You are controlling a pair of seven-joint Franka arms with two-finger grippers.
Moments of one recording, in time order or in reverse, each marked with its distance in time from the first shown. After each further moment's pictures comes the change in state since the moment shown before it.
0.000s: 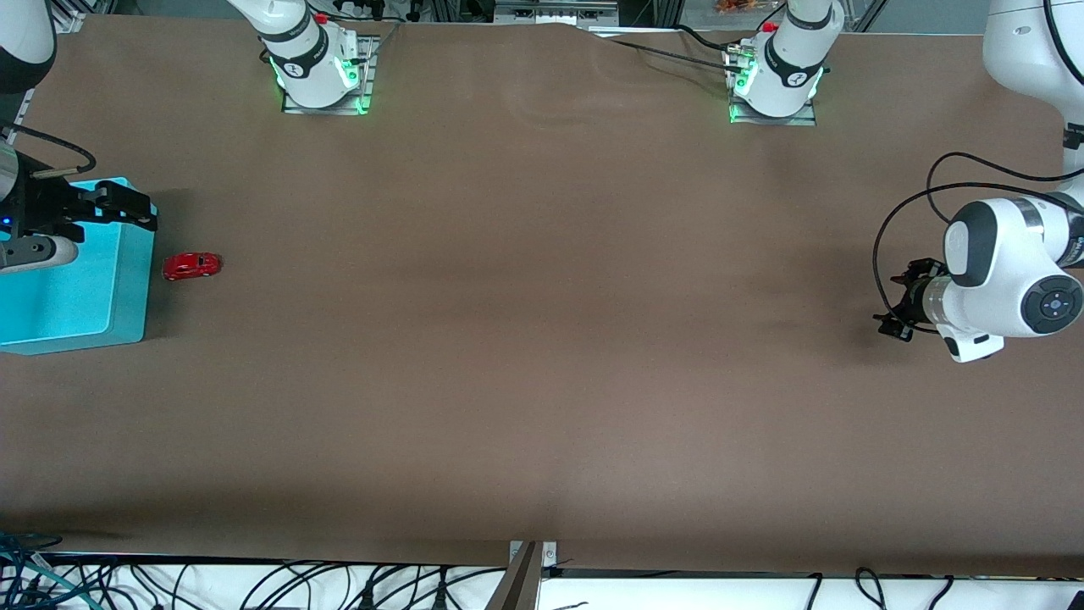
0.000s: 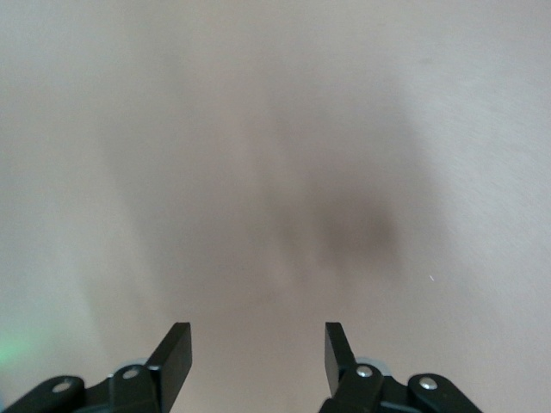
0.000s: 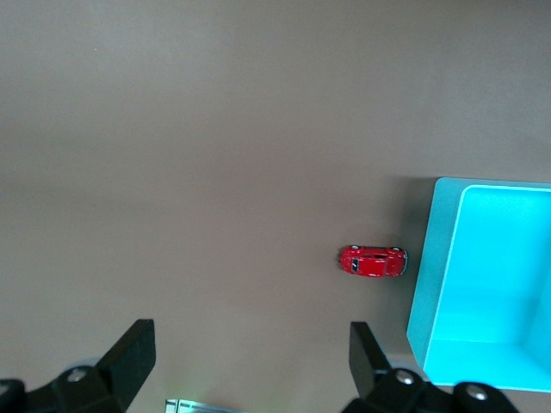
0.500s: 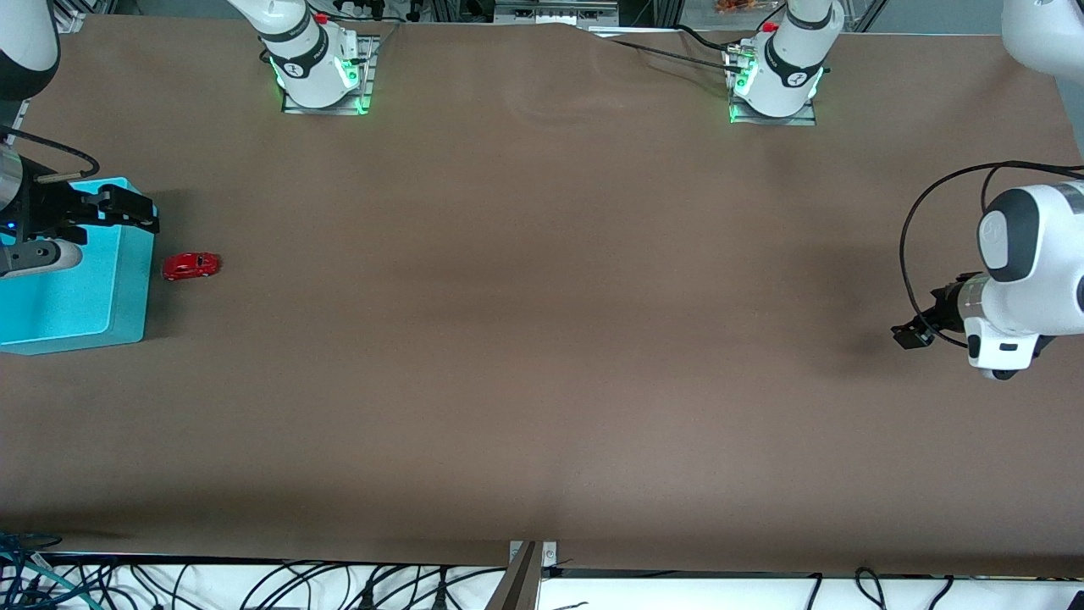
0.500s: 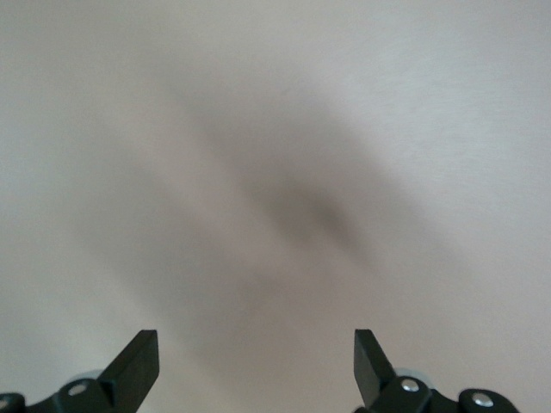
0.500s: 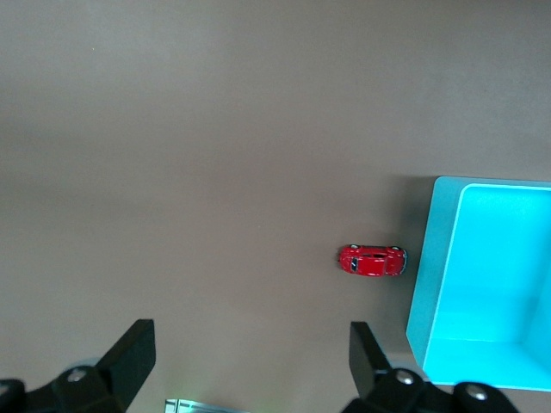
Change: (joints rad) left arm 0.002 -0.052 -0.055 0.101 -0.002 -0.052 0.337; right arm -0.002 0.003 -0.001 0.000 -0.001 0.000 0.001
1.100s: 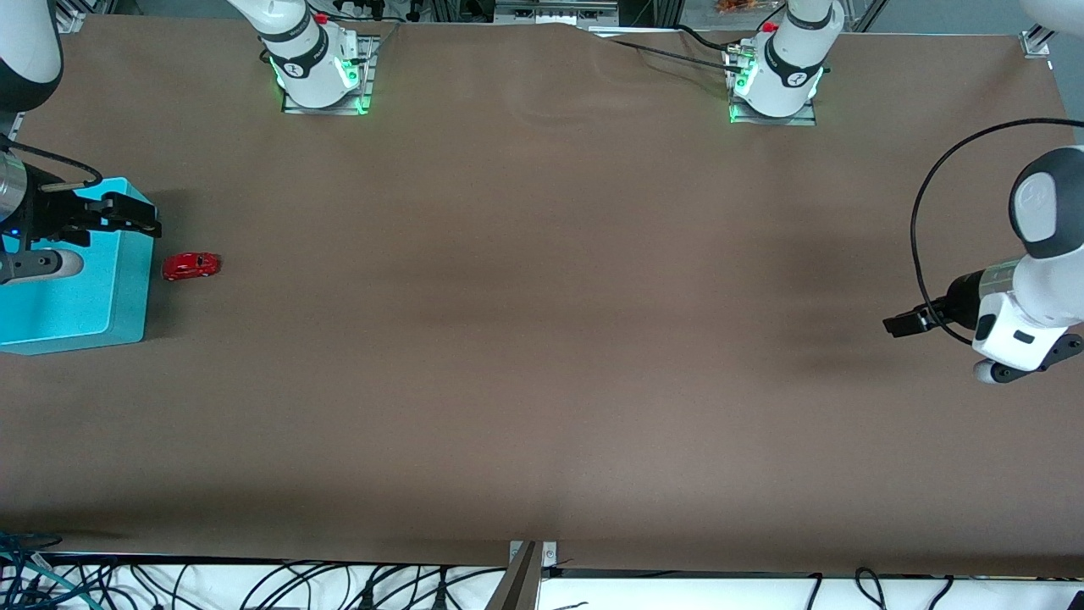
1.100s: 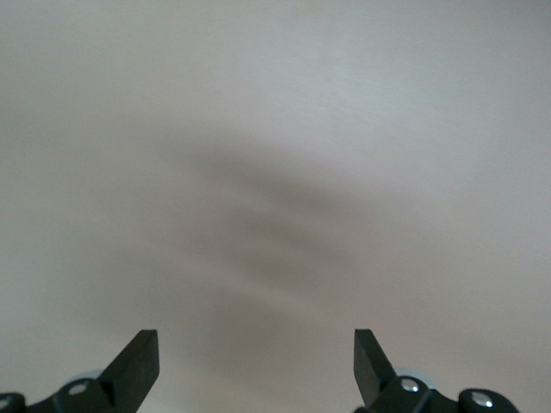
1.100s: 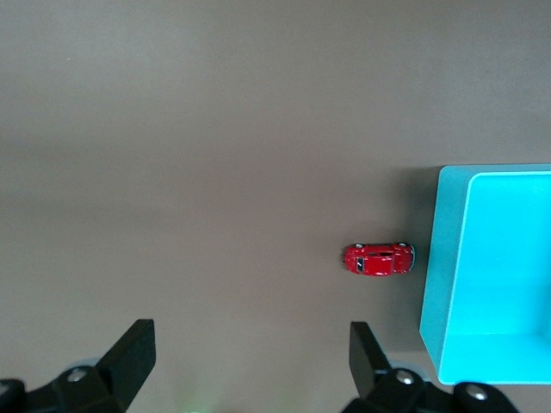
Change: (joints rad) left arm -0.005 -0.034 -0.088 0.231 -0.104 -0.234 0.123; right arm -0.002 0.023 -0.004 -0.044 0.000 0.054 0.073
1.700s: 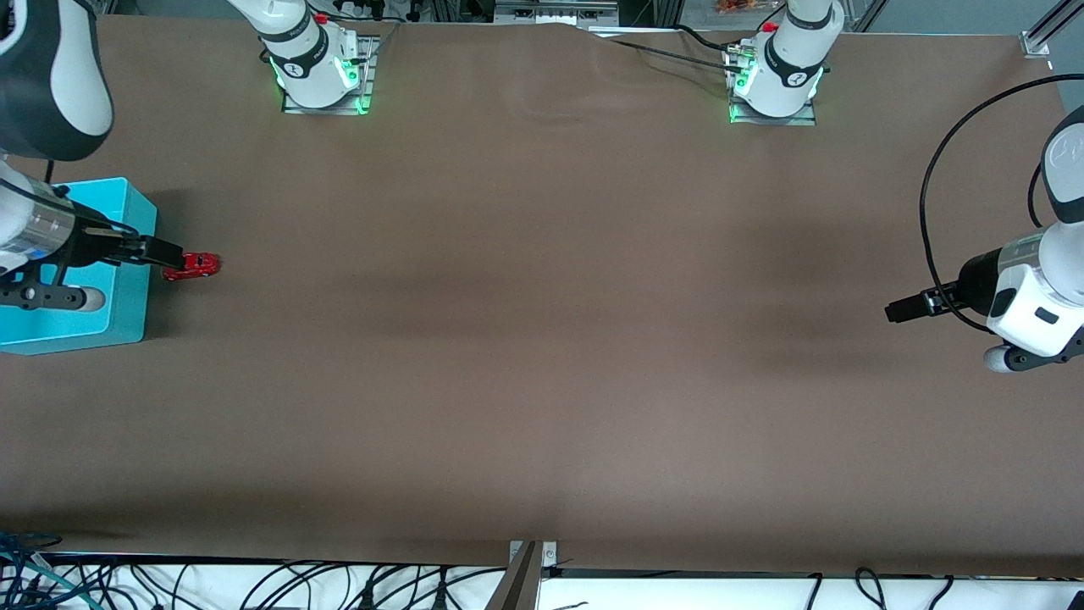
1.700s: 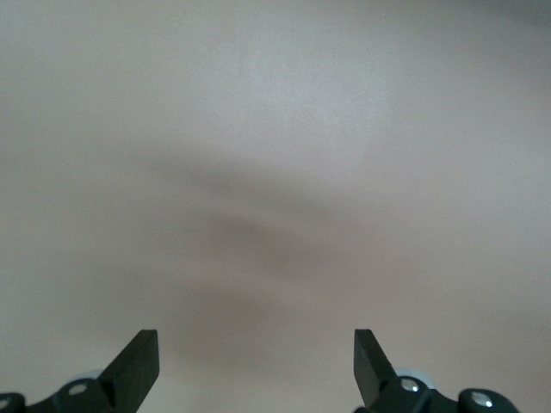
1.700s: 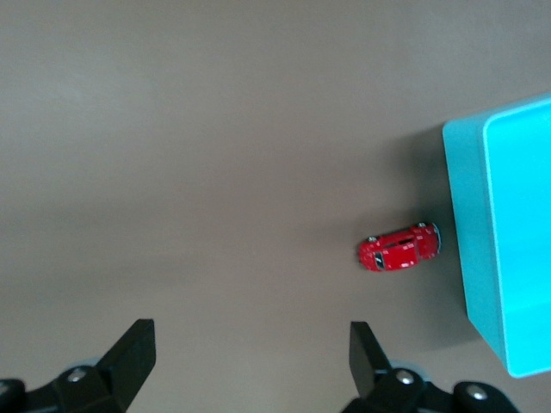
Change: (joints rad) left arm 0.006 -0.003 0.004 0.010 0.000 -0.008 0.087; right arm -0.011 -0.061 -0.014 -0.269 -0.003 0.230 0.242
